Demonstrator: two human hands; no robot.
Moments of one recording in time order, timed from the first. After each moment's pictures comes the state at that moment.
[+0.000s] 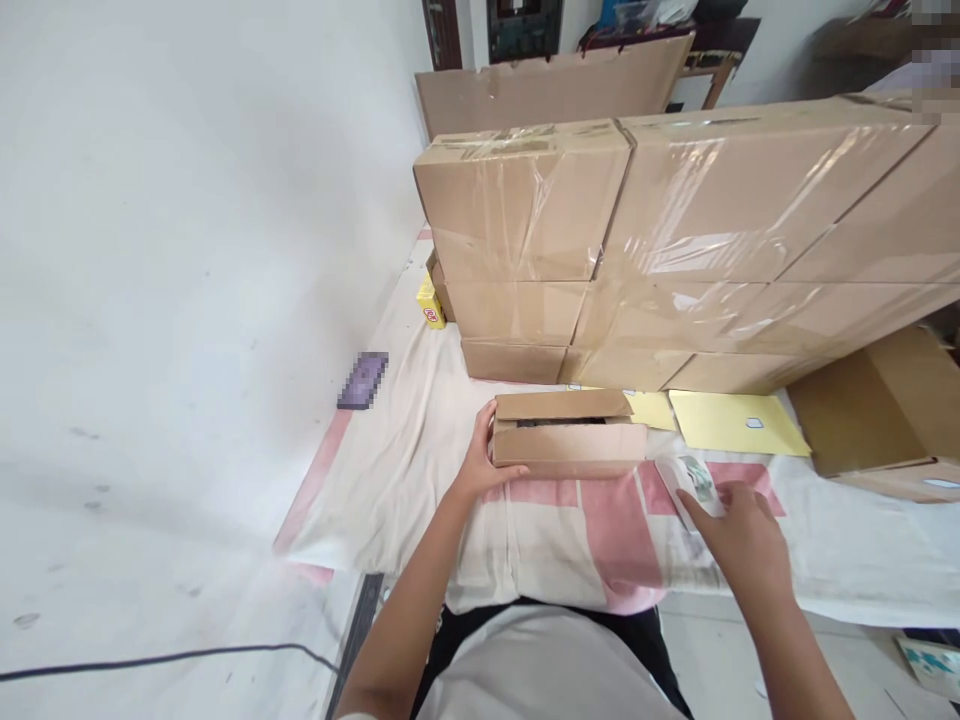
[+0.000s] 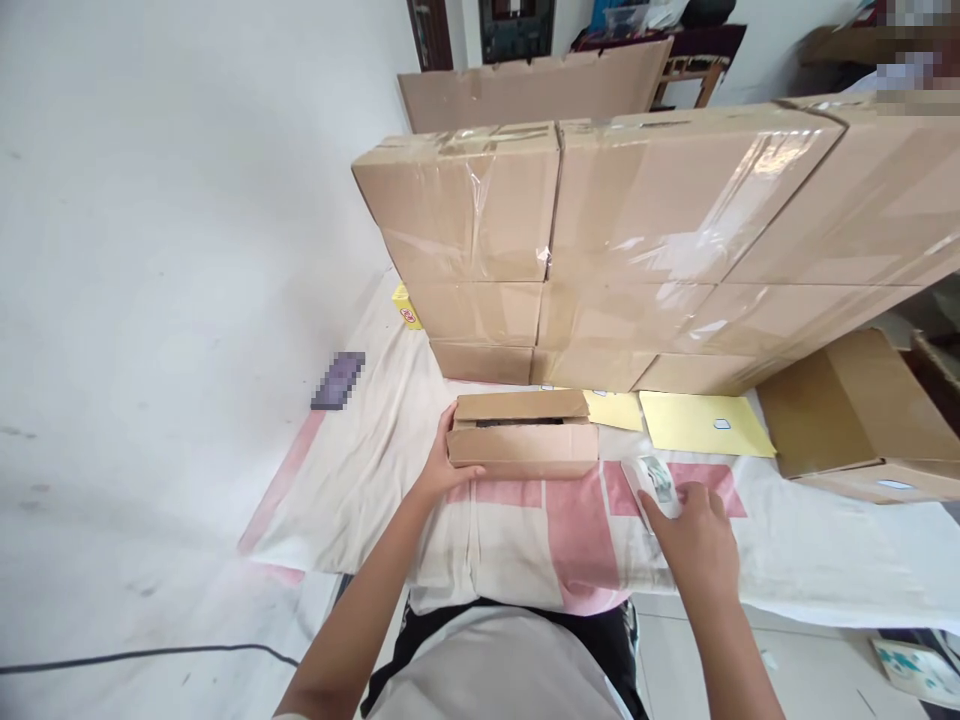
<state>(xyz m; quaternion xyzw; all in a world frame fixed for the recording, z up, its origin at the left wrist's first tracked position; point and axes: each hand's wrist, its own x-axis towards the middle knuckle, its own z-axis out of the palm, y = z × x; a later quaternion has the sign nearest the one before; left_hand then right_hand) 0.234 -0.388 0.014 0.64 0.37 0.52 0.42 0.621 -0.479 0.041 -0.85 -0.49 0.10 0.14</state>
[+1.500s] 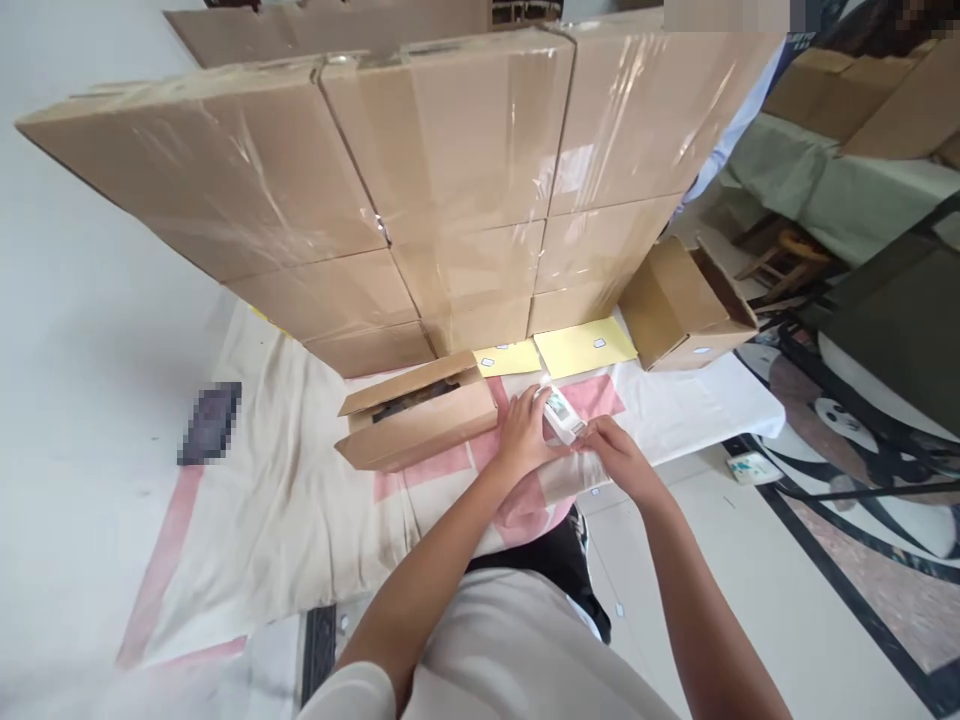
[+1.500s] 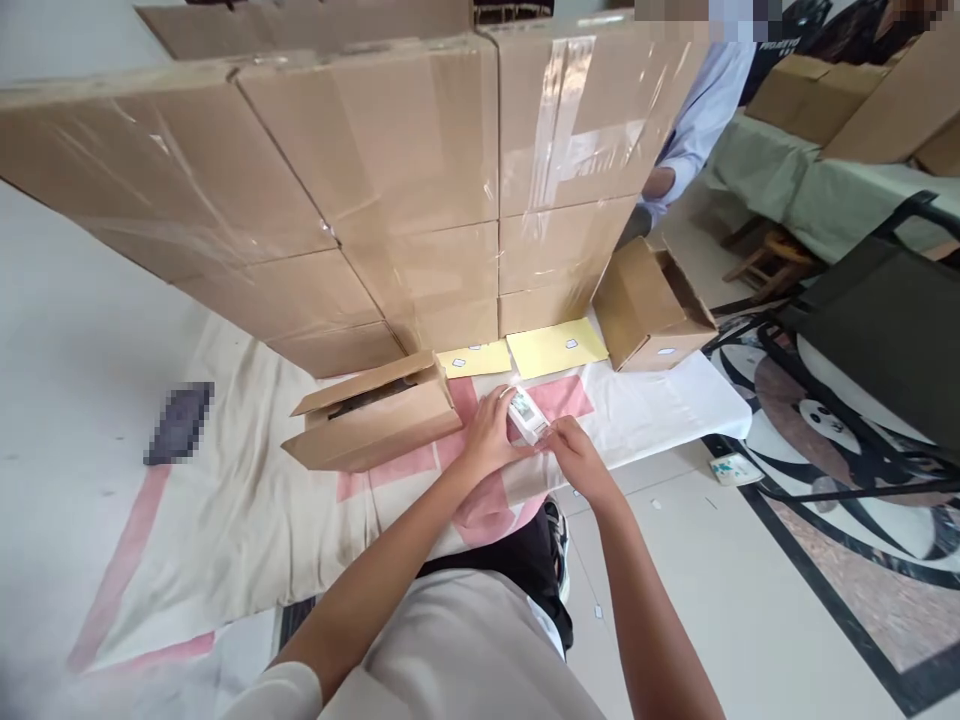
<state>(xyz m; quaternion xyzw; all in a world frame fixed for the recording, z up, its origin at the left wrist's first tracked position) 0.493 -0.424 -0.002 0.85 0.36 0.28 0.26 0.663 -0.515 0.047 -0.68 -0.51 0.37 0.38</state>
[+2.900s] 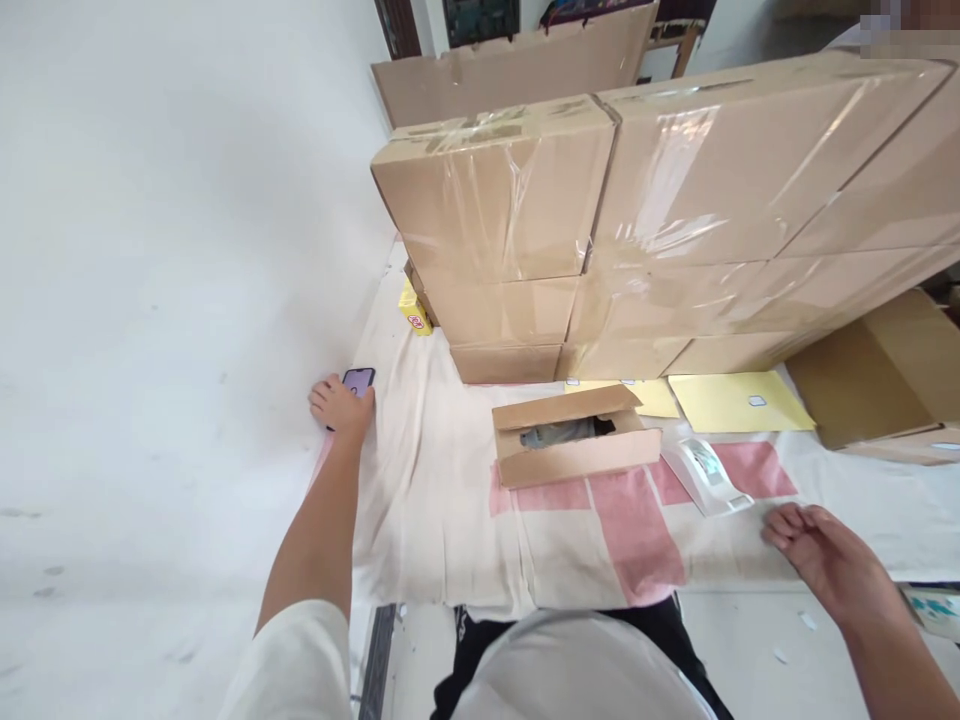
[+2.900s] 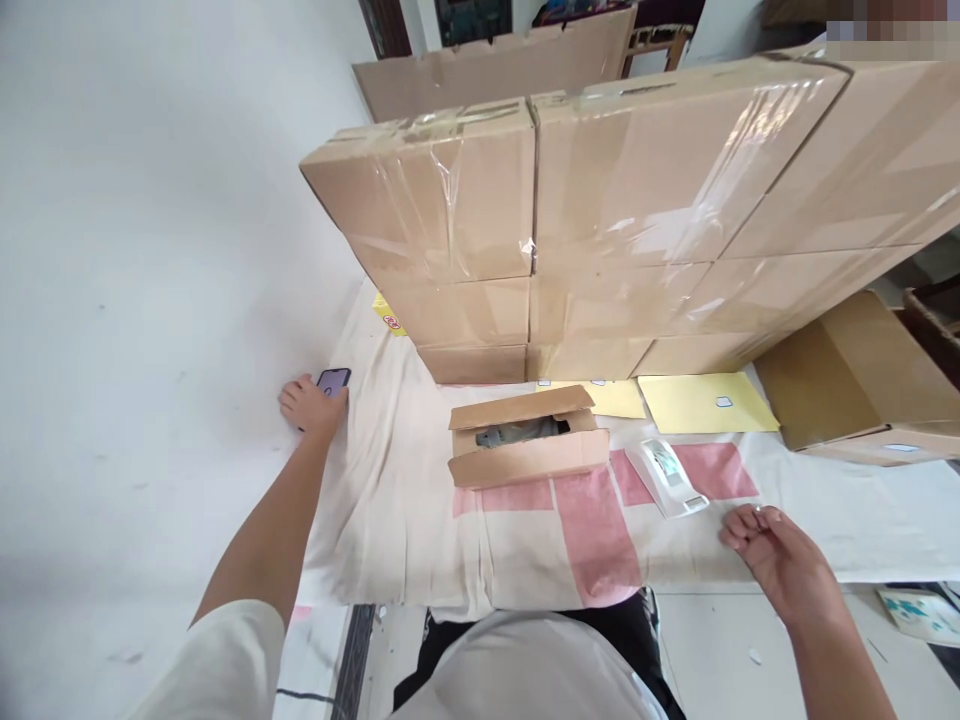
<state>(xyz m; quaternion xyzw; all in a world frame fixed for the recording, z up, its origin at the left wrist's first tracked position) 0.031 -0.260 0.054 0.46 0.85 0.24 -0.08 0.700 -0.515 0.007 -0.61 -0.20 0.50 0.59</state>
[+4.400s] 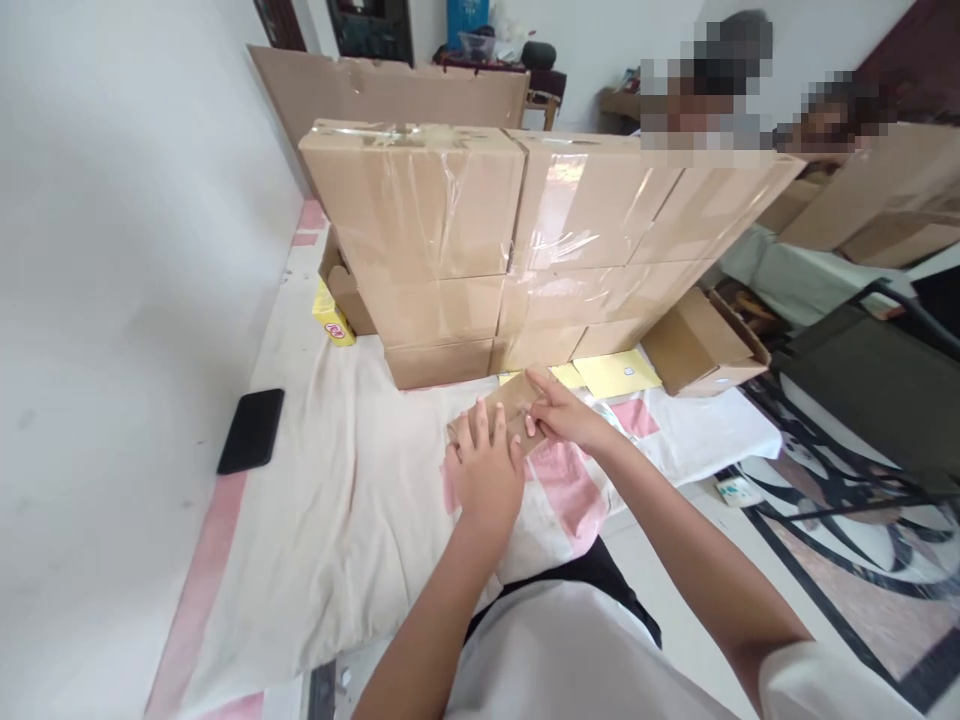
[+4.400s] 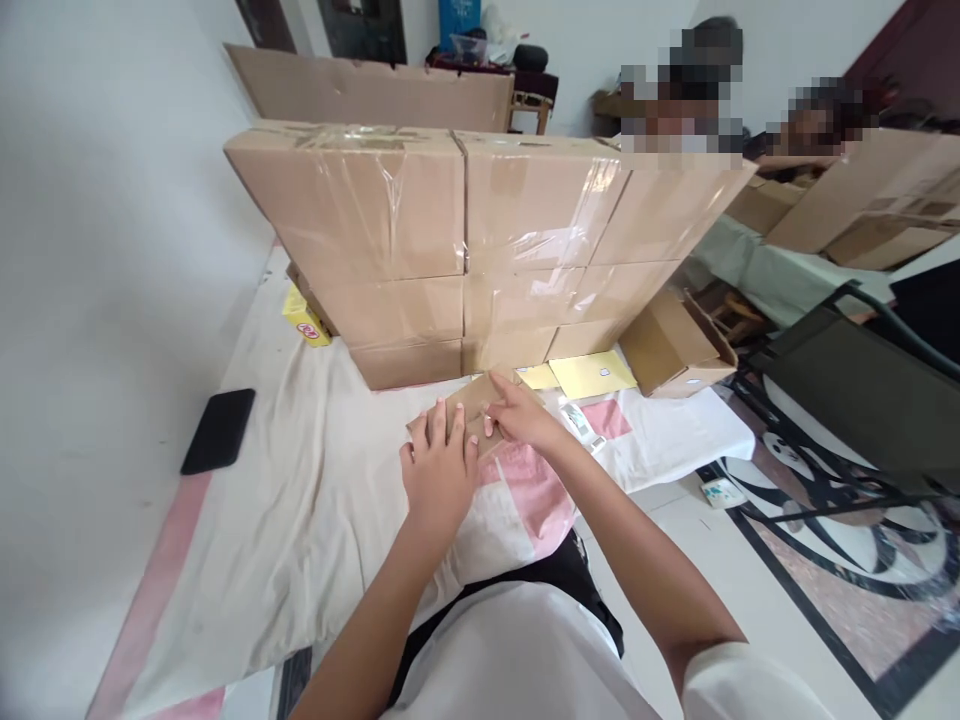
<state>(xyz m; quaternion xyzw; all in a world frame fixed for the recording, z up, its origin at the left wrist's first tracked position) 0.302 -0.434 0.100 0.76 0.56 0.30 0.09 0.470 -0.395 0.155 -0.60 -0.47 0.57 0.32</state>
